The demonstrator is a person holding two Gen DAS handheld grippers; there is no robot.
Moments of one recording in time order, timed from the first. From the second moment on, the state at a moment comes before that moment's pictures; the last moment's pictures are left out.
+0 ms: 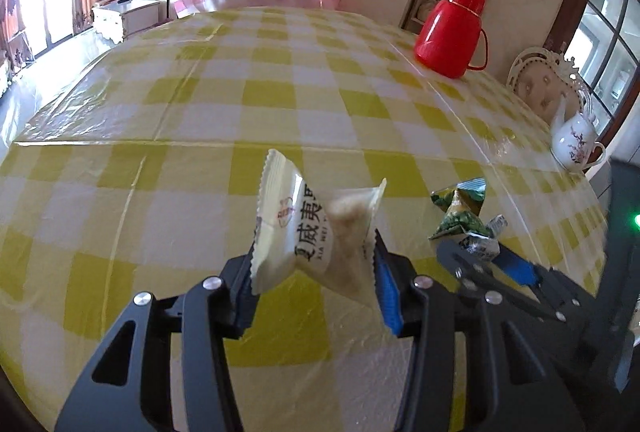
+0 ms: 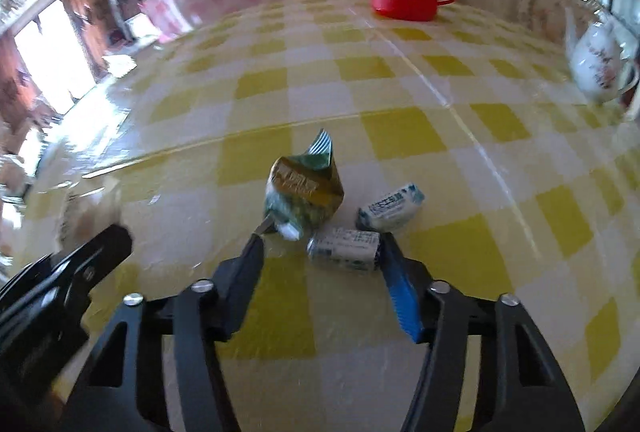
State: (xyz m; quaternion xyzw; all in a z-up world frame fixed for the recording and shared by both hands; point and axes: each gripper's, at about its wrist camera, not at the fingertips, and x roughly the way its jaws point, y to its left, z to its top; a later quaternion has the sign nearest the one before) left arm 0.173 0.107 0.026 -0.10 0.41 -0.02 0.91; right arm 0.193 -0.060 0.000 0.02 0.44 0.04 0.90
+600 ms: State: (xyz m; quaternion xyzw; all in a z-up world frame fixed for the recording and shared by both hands) left arm 0.173 0.088 0.020 -0.10 0.41 -0.06 0.90; right arm 0.064 -0.176 0.018 0.09 0.37 0.12 0.92
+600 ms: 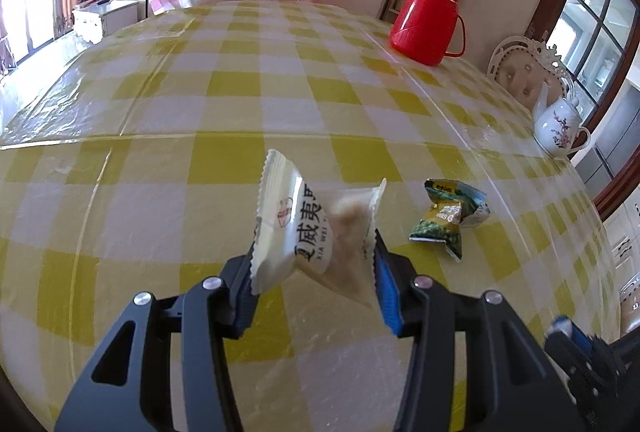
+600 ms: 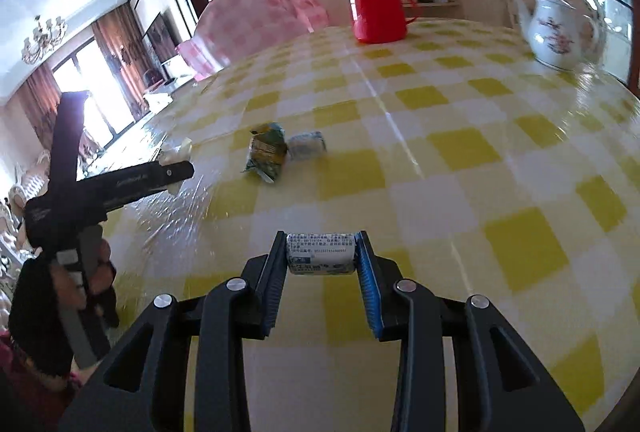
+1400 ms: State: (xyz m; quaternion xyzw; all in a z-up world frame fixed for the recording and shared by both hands) left arm 0.077 0.056 0.036 -0.10 0.36 -0.05 0.93; right arm 0.034 -0.170 0.034 0.10 0.35 0.12 0.92
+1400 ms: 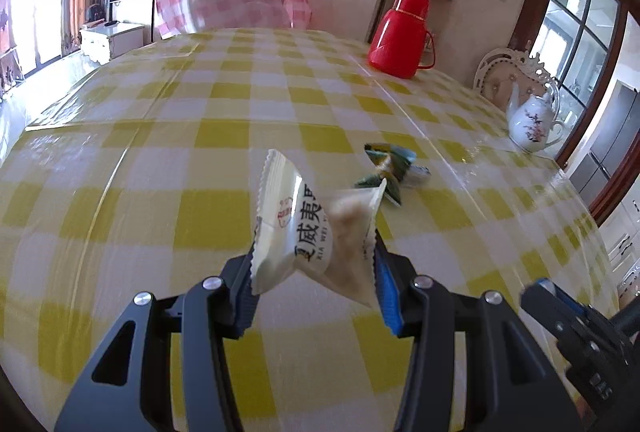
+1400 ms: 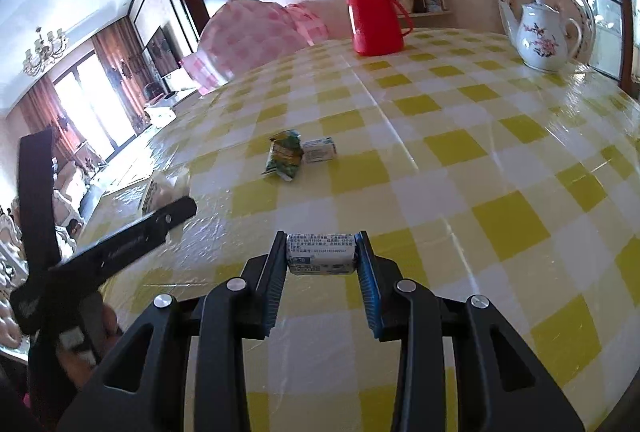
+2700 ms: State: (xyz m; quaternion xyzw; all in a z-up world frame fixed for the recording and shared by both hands) left arm -0.189 0.179 0.072 -0.05 0.29 0.03 0.95; right arm -0.156 -0.052 0.063 0.06 0.32 0.28 0.90
